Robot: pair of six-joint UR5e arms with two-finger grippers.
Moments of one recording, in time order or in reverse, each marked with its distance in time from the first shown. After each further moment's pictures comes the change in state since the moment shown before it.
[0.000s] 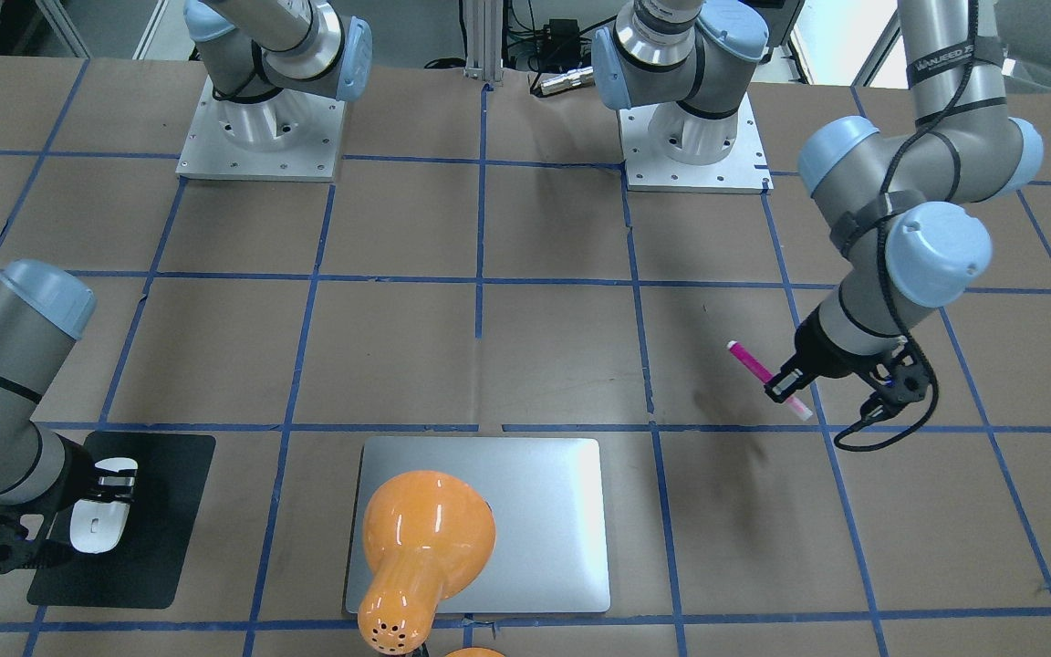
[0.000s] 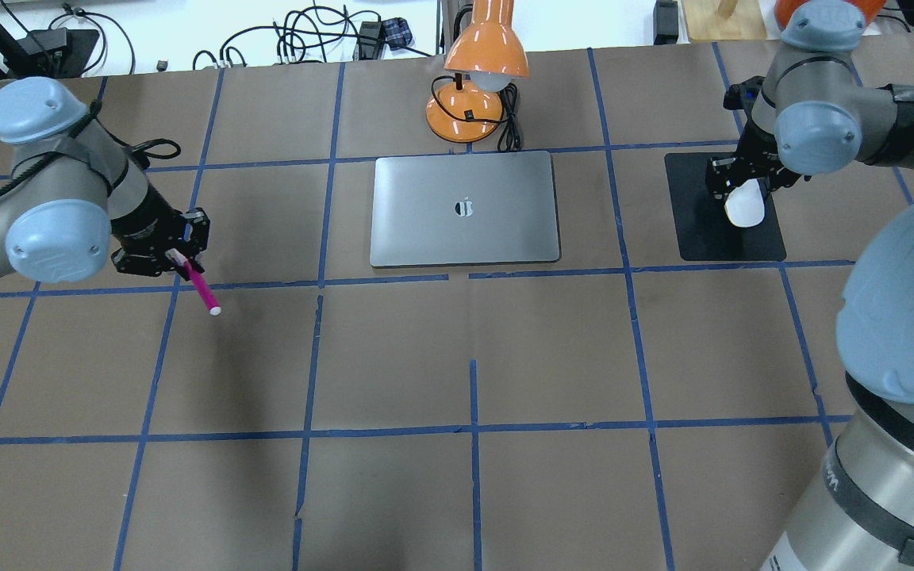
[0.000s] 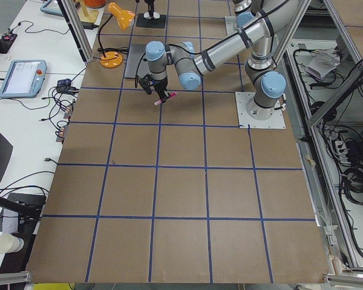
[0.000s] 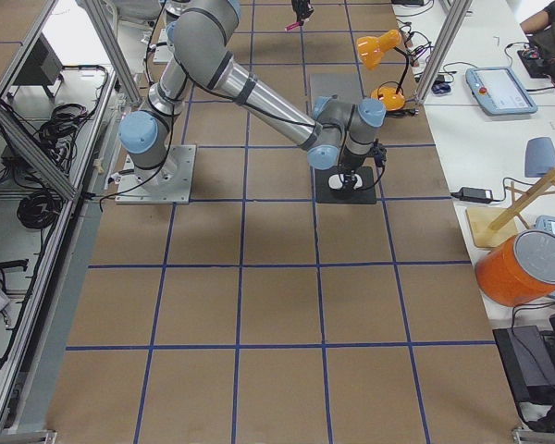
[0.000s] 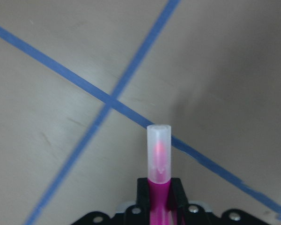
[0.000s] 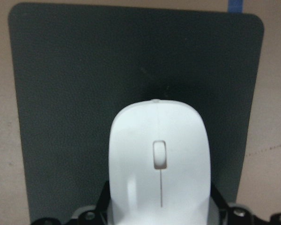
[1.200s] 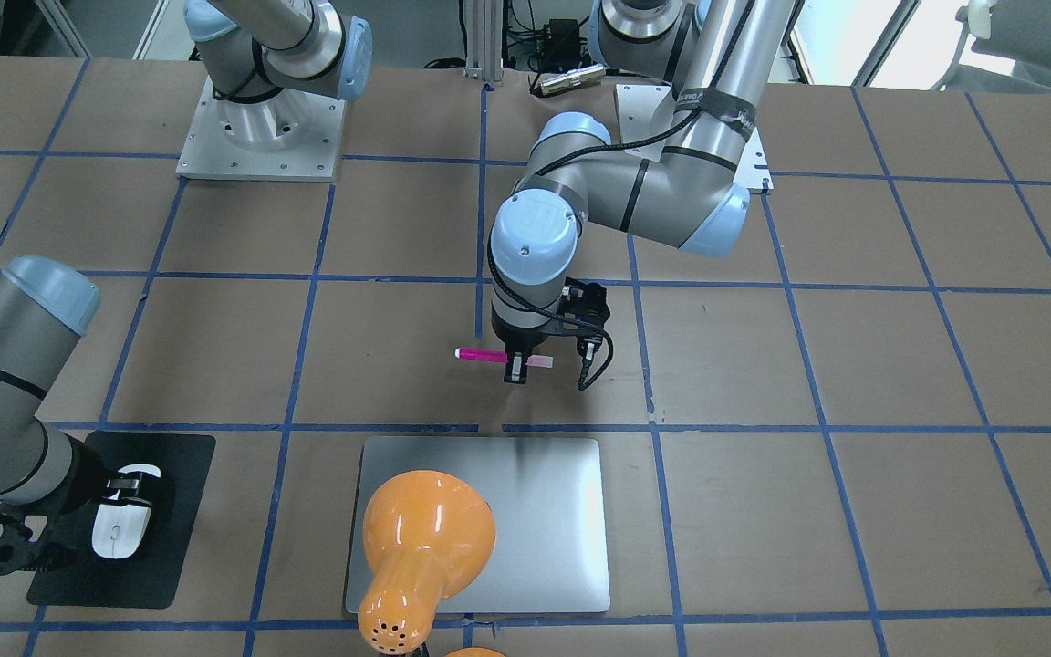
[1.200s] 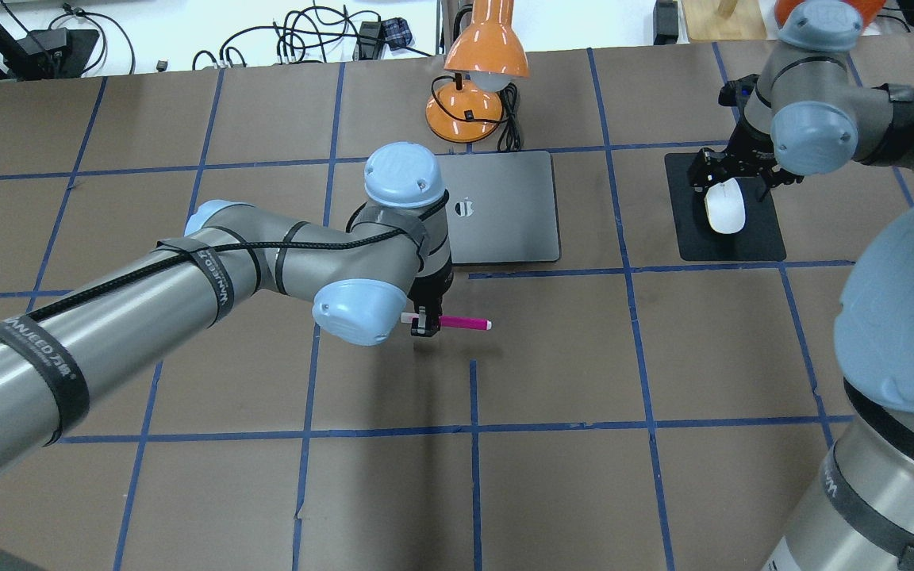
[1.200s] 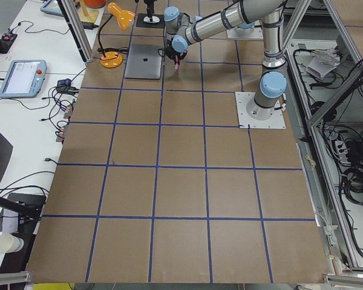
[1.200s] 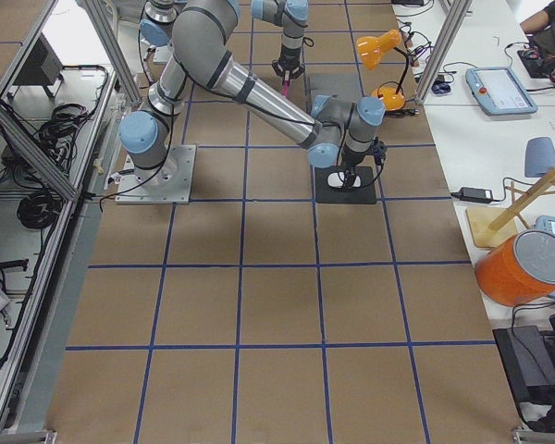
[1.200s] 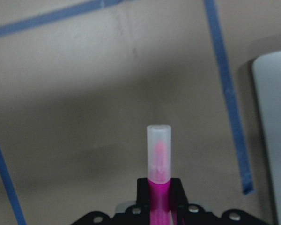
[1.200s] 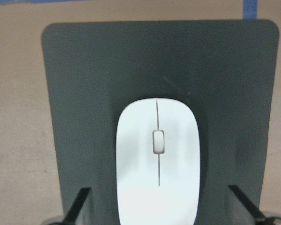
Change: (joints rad) left arm -0.568 -0.177 0.042 0.098 -0.042 -1.318; right arm 0.021 -0.023 -0.006 0.008 0.043 0.059
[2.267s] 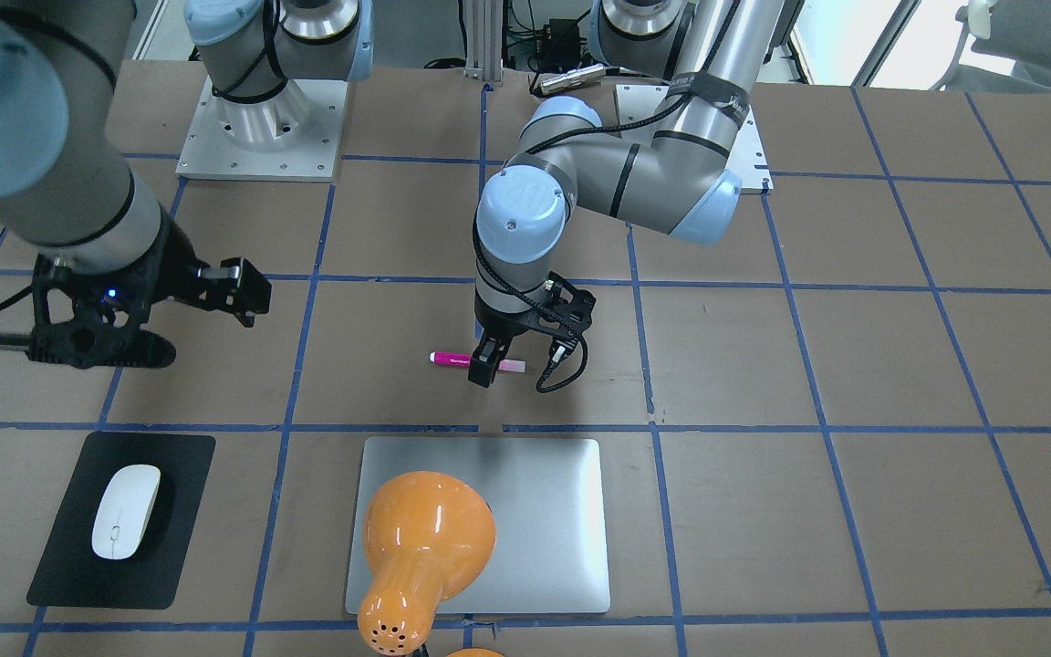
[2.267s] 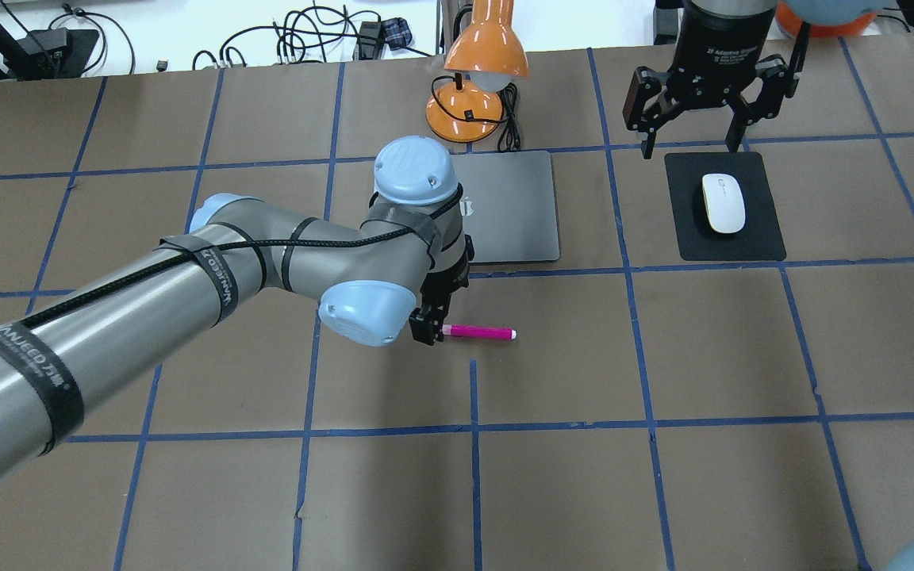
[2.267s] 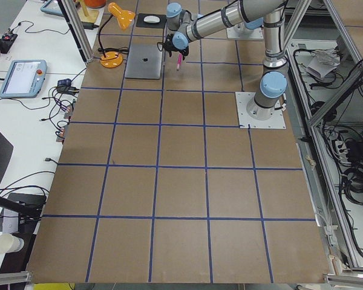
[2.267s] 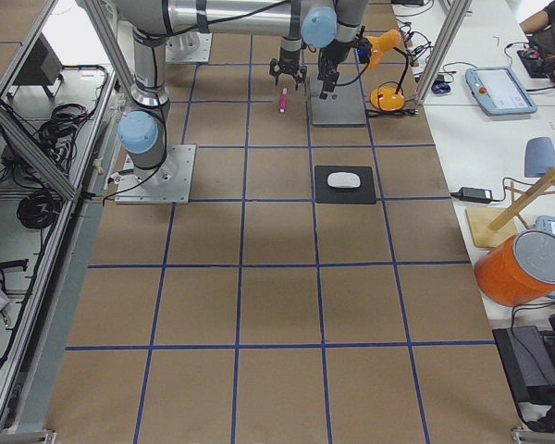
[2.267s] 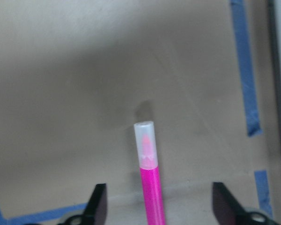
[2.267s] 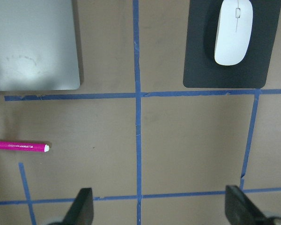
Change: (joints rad) left arm -0.004 0.076 0.030 -0.065 -0.020 0.457; right arm 0.259 -0.348 -0.230 0.675 -0.007 0.221
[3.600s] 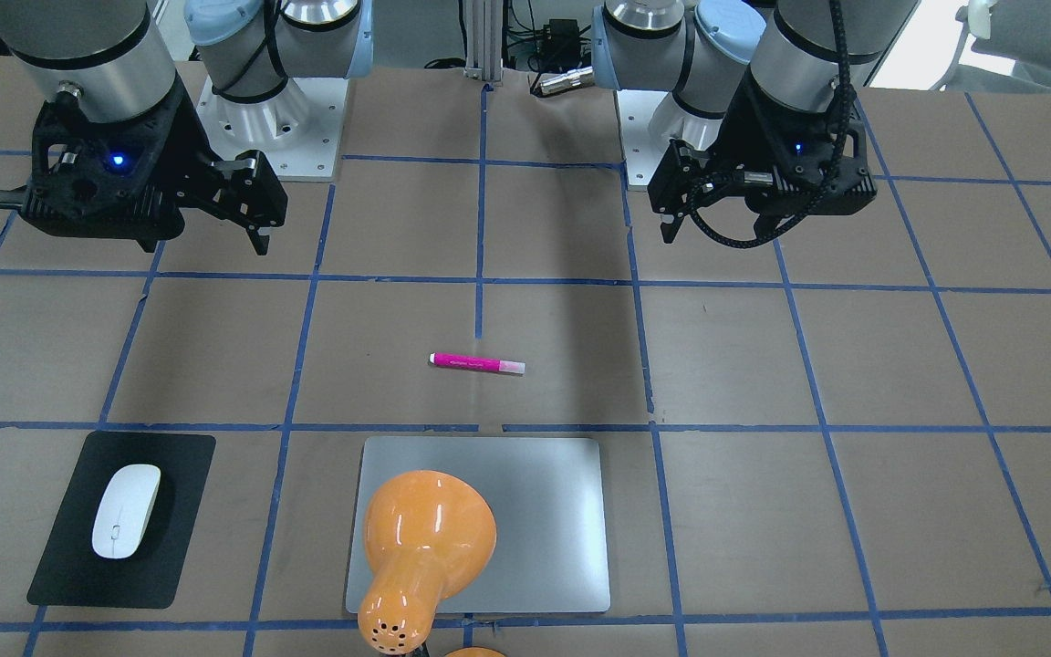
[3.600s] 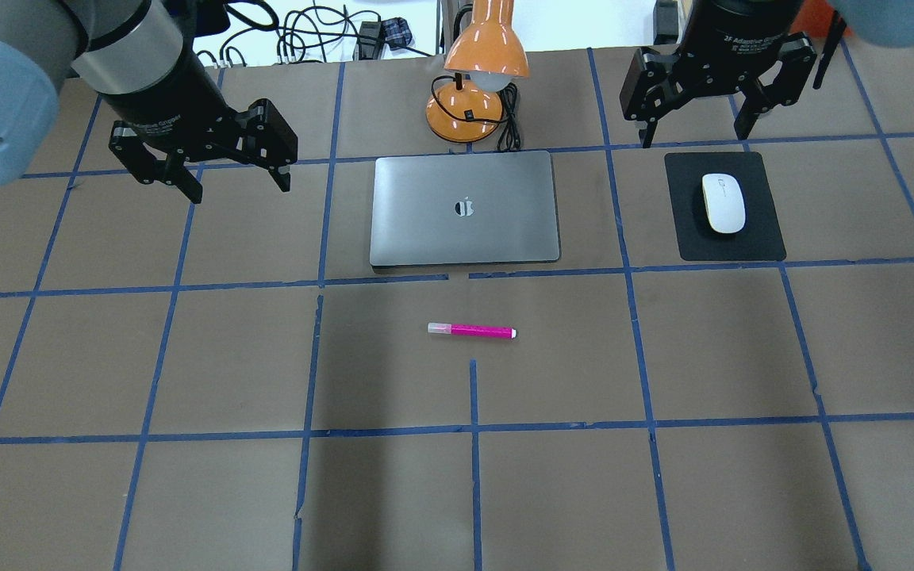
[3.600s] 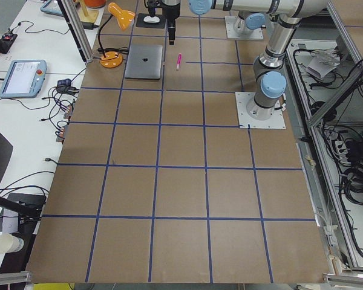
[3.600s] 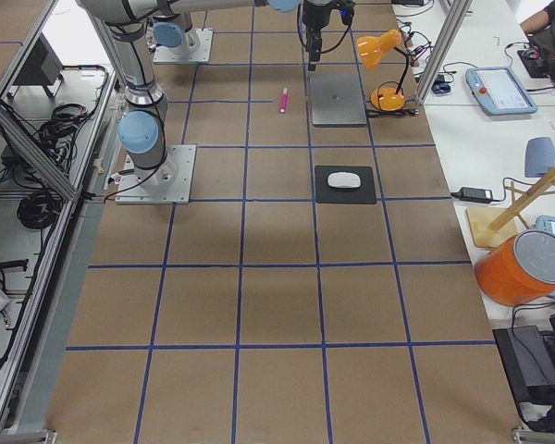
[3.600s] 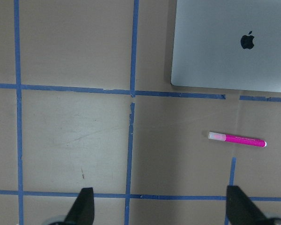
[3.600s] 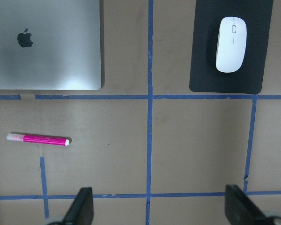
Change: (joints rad) left arm 0.352 0.356 0.259 -0.555 0.009 1.284; right arm 0.024 -0.119 0.060 -0.061 0.022 0.005
